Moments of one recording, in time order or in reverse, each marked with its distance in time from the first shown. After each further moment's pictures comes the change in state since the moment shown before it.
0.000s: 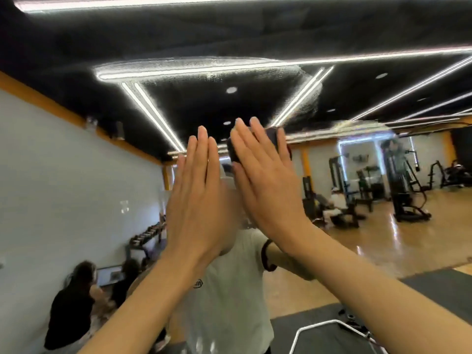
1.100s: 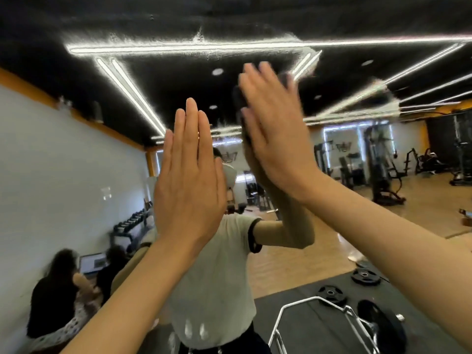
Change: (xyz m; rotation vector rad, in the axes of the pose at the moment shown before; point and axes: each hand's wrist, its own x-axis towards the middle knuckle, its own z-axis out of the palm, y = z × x) left_hand 0.000 0.005 0.010 0.080 0.046 0.002; right_hand 0.031 0.034 -0.008 -0.020 -0.014 -0.012
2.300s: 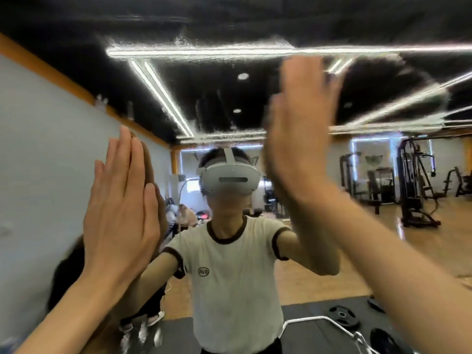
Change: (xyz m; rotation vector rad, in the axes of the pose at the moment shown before) left_hand -0.041 -0.027 -0.007 -0.068 -0.011 -0.151; right_hand 0.004 0.040 -0.012 -0.052 0.146 0.220
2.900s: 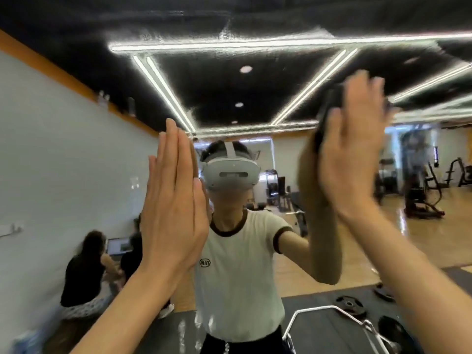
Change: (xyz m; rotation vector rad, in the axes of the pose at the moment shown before) left_hand -0.001 0.006 -0.016 -0.116 -0.001 0.024; right_hand -0.033 -0.018 -0.017 0.112 -0.030 0.283
